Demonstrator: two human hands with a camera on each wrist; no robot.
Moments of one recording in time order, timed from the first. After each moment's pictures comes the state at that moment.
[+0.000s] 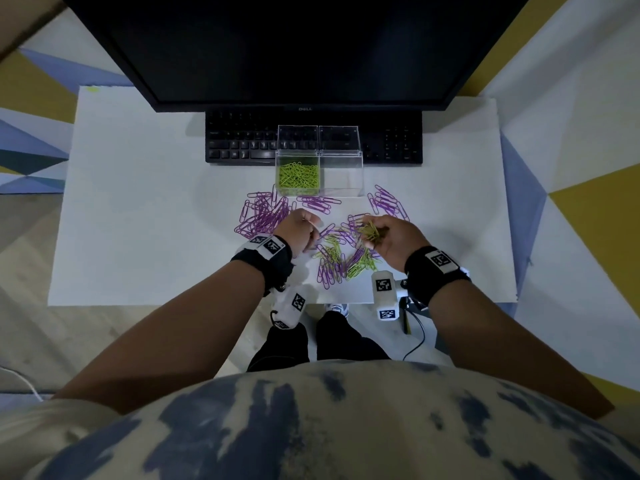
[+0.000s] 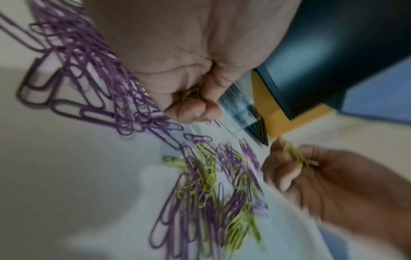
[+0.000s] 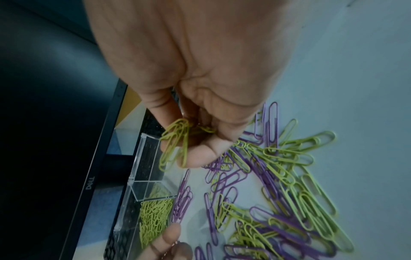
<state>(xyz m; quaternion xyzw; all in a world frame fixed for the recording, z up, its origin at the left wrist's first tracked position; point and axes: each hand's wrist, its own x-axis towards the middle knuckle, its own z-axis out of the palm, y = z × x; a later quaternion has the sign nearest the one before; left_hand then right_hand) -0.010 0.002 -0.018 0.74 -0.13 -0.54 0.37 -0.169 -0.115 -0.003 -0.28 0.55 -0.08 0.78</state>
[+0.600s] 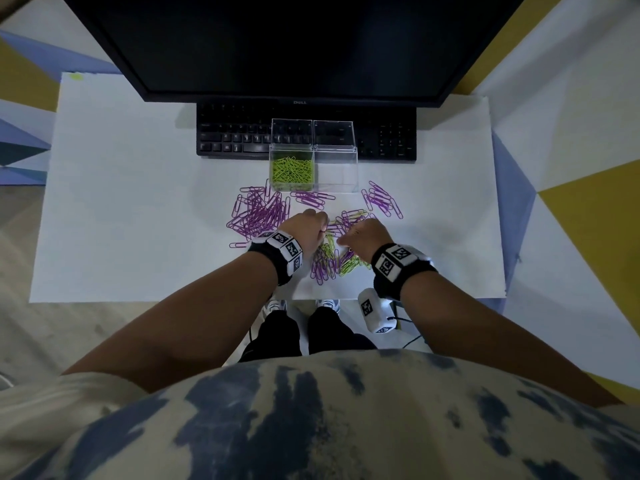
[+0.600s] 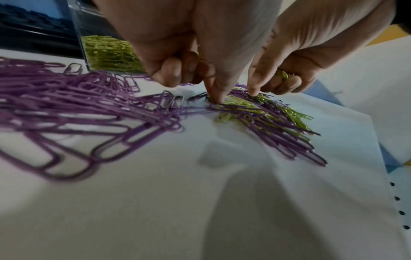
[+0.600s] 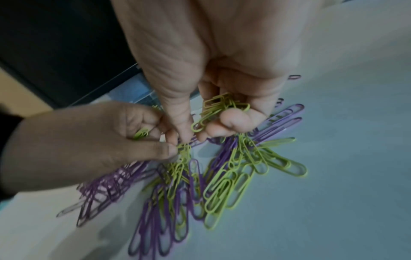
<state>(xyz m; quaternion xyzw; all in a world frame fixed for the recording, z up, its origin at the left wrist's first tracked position) -0.018 -0.007 -0.038 0.76 -0.54 -0.36 0.06 -0.148 -0.097 -0.022 -0.72 0.51 0.16 0.44</state>
